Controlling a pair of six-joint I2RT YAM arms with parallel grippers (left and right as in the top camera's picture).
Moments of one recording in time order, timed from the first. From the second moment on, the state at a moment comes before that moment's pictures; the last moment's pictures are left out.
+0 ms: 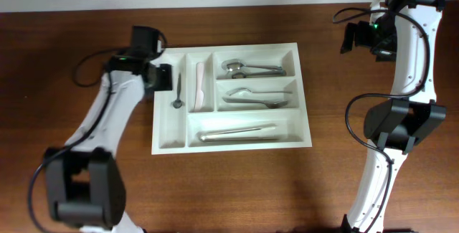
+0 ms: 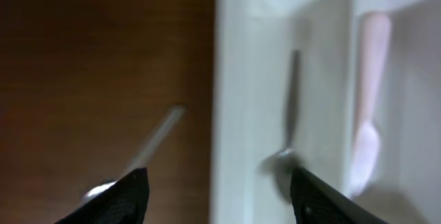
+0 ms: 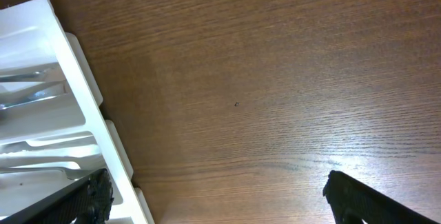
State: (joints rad) left arm -0.10 1.79 1.44 -0.77 -0.16 -0.11; right arm -0.20 2.44 2.67 -1.69 -0.11 0.03
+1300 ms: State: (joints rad) left arm 0.29 1.70 0.97 -0.51 0.08 -0.21; right arm -0.20 2.44 2.67 -1.69 -0.11 0.03
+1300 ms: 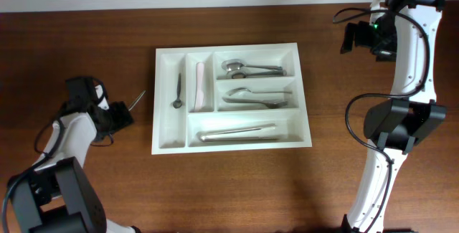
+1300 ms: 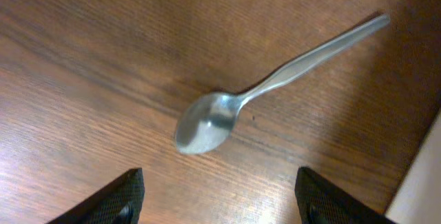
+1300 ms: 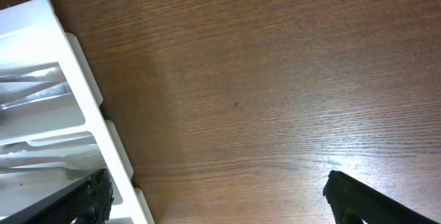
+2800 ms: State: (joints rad) left arm 0.30 1.76 0.91 -0.27 0.17 -0.37; right arm -0.20 2.44 2.67 -1.69 -0.11 0.03
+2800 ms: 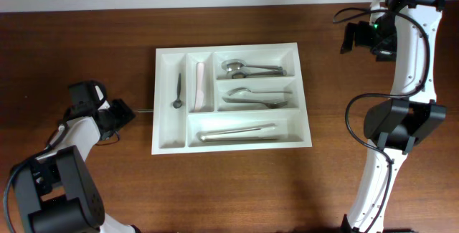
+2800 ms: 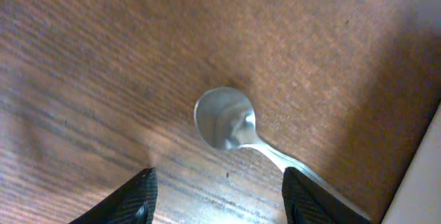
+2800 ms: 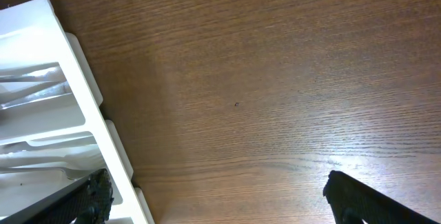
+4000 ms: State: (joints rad) left arm 0.30 1.85 0.93 -0.11 0.16 -0.38; right arm -0.20 2.44 2.67 -1.69 -0.11 0.03
